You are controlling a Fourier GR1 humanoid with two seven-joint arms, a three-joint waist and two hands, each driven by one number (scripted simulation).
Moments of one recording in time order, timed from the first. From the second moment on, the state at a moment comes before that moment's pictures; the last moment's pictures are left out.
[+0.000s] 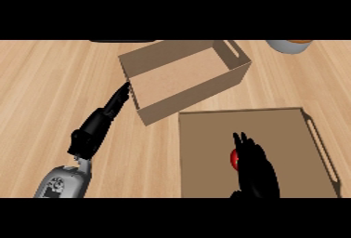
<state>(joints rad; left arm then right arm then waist) -0.18 0.15 -0.16 -1.56 -0.07 -0.10 0.10 0.06 -0.14 0.52 -1.76 1.05 0.17 0.84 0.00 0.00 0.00</state>
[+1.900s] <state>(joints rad) -0.21 0.11 -0.10 -1.52 -0.11 -0.15 0.08 -0.35 -0.18 0.62 -1.77 1.08 0.21 0.17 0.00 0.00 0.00</state>
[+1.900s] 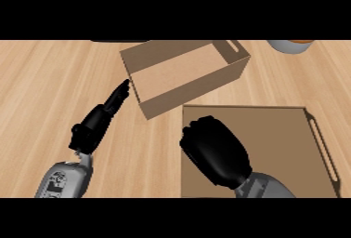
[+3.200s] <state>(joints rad) -0.19 0.09 -0.09 -1.55 -0.13 -0.17 0.09 -0.73 -0.01 0.18 -1.97 0.81 0.51 0.46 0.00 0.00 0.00</state>
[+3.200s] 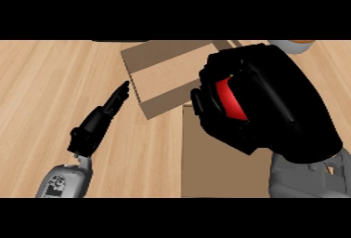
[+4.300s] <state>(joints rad) -0.23 0.08 -0.08 -1.51 -0.15 -0.18 0.08 -1.06 -0.01 0.11 -1.09 0.95 0.06 0.20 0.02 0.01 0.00</state>
